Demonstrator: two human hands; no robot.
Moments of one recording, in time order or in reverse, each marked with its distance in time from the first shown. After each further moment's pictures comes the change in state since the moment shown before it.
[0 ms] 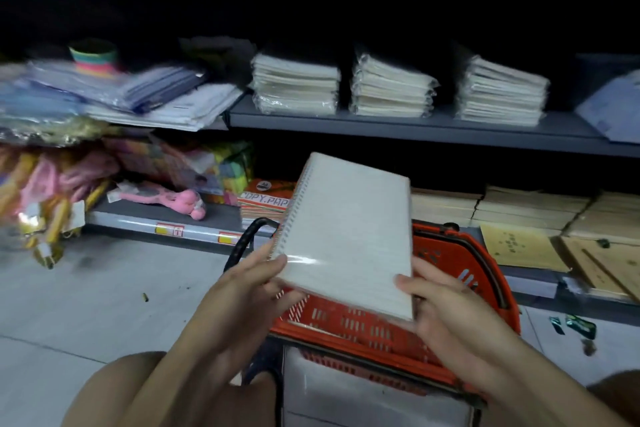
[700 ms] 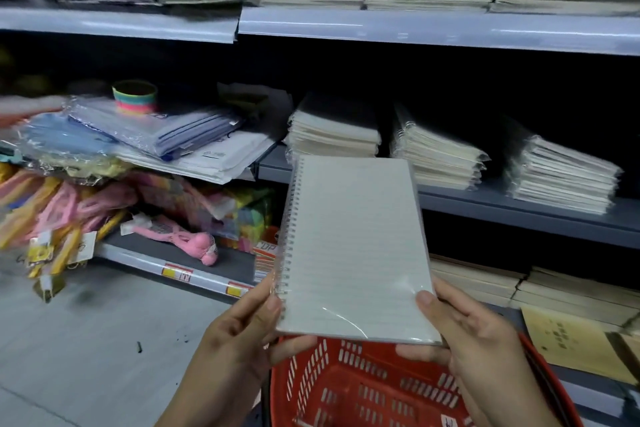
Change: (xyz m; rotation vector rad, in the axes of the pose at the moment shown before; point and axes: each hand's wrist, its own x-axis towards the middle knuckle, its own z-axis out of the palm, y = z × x) left_hand 0.042 0.045 -0.028 -0.027 0.162 0.256; right_hand 0.069 -0.047 0.049 -0.200 0.171 -0.406
